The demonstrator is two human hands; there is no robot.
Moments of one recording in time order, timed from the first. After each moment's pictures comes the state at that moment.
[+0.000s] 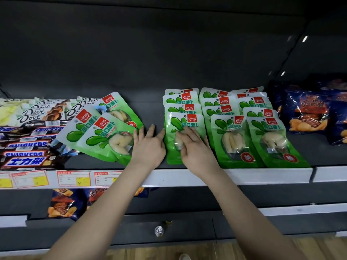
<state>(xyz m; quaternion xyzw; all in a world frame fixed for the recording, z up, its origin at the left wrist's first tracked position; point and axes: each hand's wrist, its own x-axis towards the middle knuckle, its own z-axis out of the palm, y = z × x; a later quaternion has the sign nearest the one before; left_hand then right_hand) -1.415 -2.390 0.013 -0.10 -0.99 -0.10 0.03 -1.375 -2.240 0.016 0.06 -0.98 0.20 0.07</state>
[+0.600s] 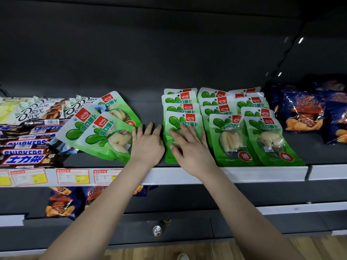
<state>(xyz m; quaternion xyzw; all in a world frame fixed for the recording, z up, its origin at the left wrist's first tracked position) -1.415 -2.388 0.014 -0.08 -0.99 -0.14 0.06 -1.371 -2.243 0.015 0.09 -0.98 0.16 0.09</state>
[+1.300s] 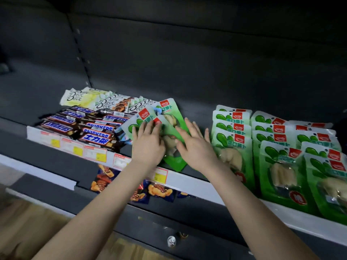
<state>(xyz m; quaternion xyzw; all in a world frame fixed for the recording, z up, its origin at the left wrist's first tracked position) -1.395 -2.489 0.035 0.07 -0.97 -0.14 0.16 -1.418 -2.336 0.046 0.24 -0.96 0.15 0.06</state>
